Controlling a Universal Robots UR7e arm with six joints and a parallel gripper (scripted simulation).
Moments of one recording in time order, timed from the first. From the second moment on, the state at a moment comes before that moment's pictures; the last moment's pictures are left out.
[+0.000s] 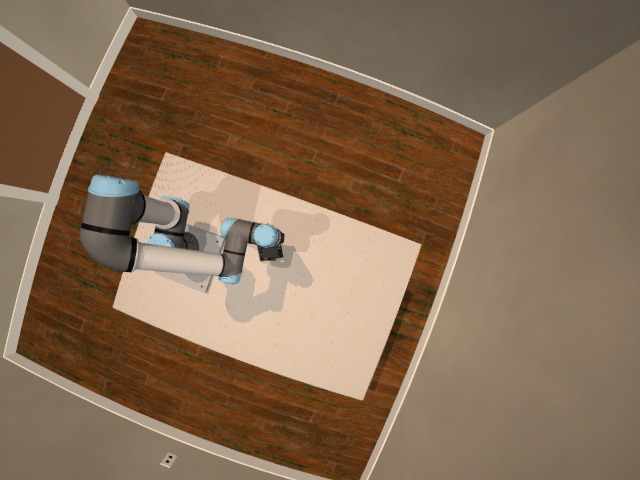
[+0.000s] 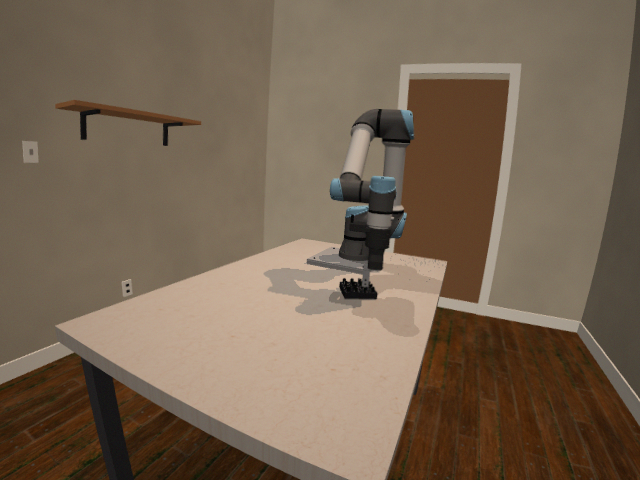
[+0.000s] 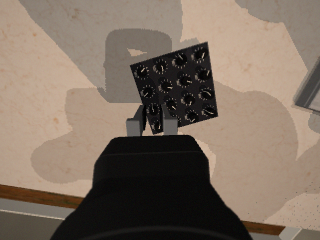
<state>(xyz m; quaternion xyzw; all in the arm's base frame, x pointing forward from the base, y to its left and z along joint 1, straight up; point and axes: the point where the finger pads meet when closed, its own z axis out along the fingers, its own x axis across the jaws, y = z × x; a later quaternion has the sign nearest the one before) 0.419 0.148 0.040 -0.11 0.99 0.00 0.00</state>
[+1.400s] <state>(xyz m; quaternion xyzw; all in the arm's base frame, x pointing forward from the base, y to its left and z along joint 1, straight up) 0.417 0.148 0.039 -0.11 0.99 0.00 0.00</state>
